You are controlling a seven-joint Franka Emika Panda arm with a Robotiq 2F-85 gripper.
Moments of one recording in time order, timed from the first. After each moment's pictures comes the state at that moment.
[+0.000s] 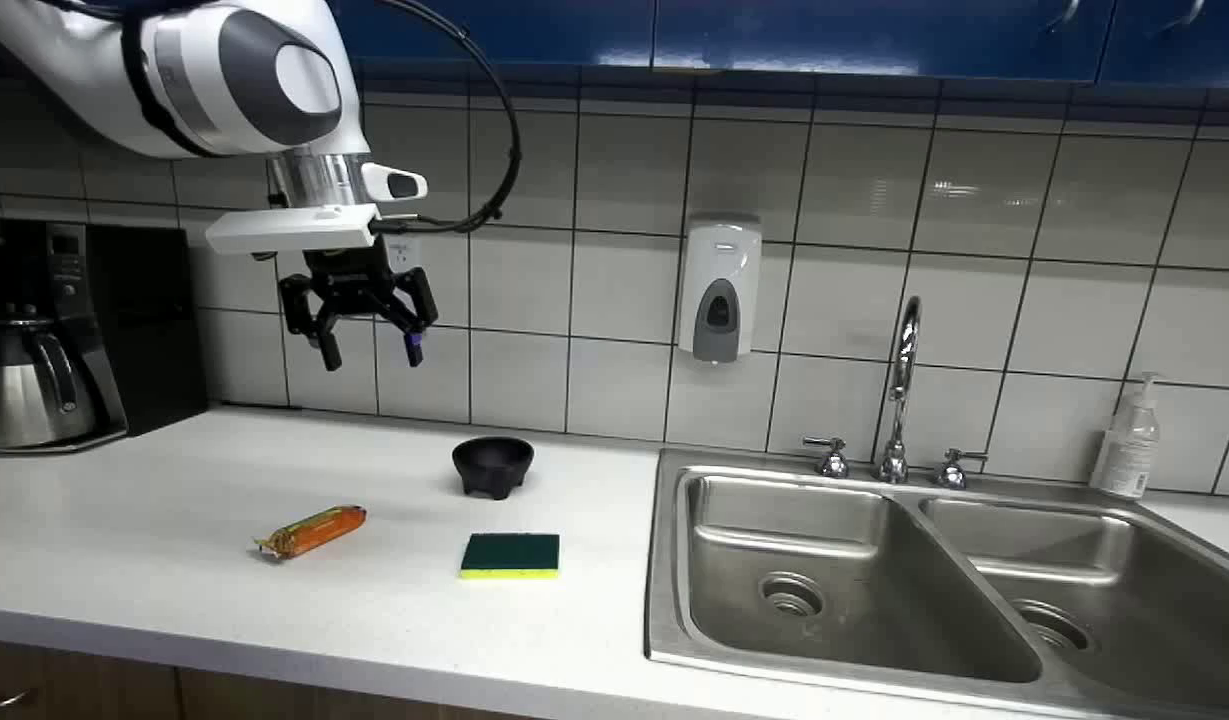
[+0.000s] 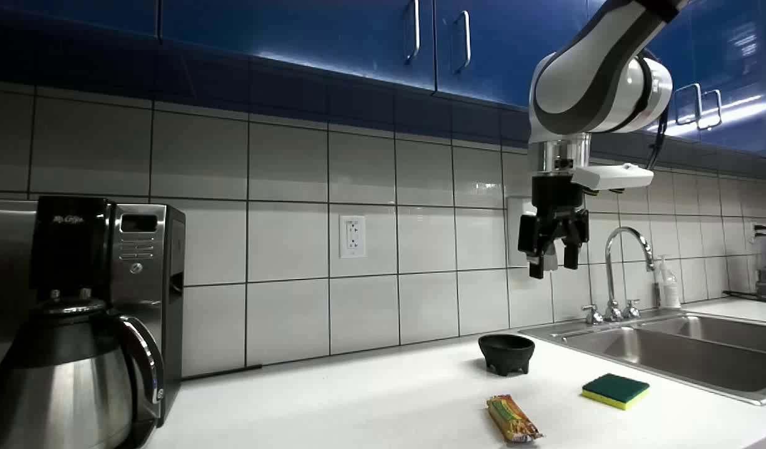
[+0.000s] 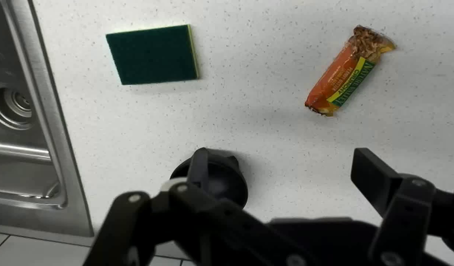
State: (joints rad) arm -0.01 -0.41 0.01 -2.56 -0.14 2.35 -0.10
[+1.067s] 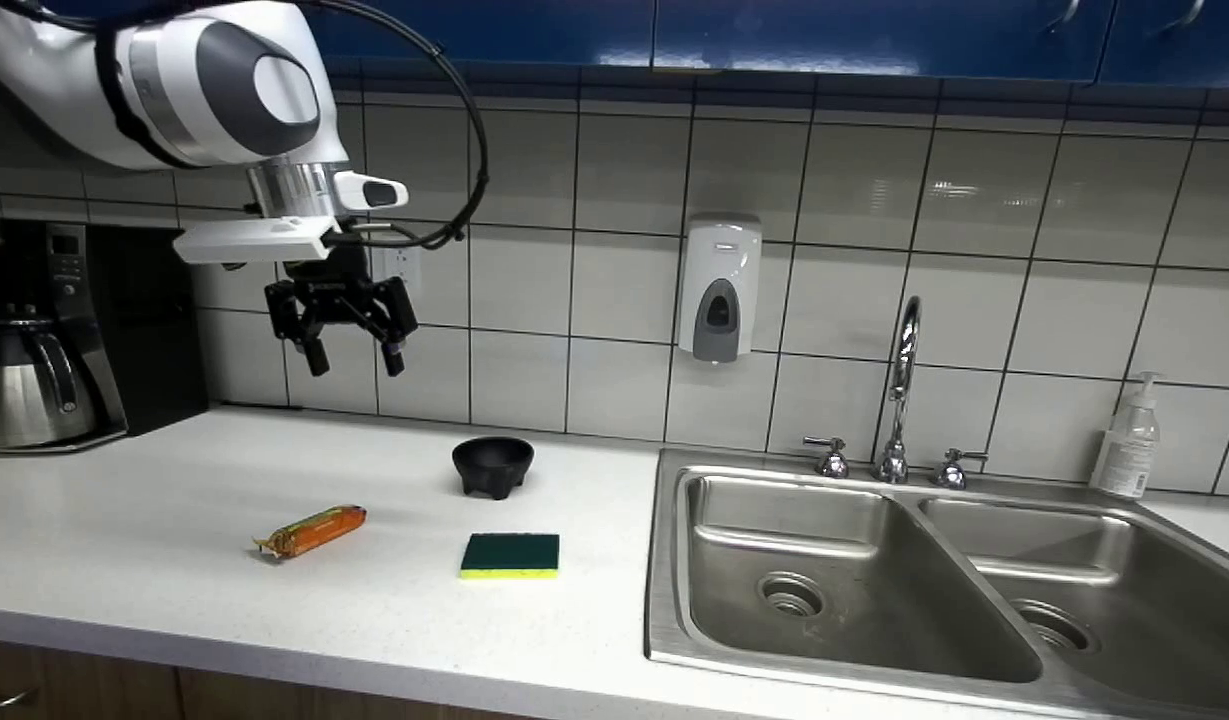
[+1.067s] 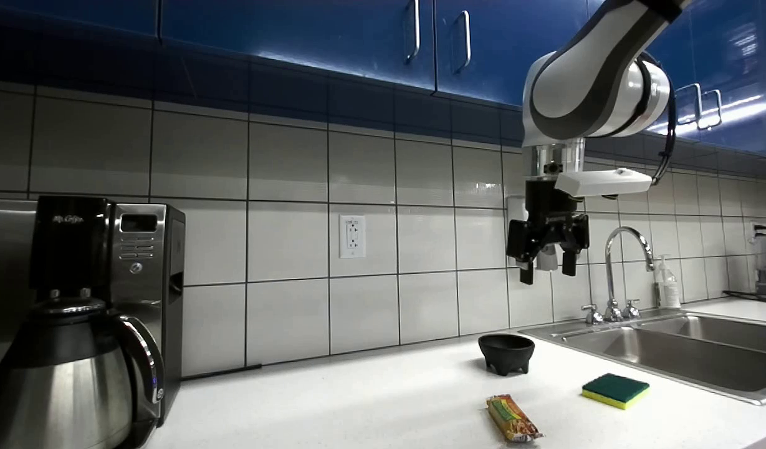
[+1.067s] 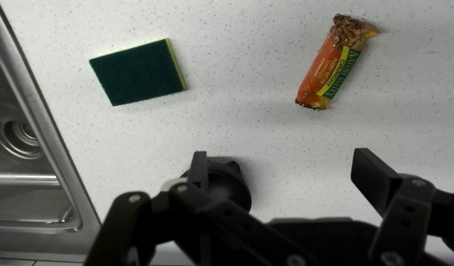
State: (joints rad) arm -0.01 -0.42 0.06 -2.60 -0.14 2.38 0.09
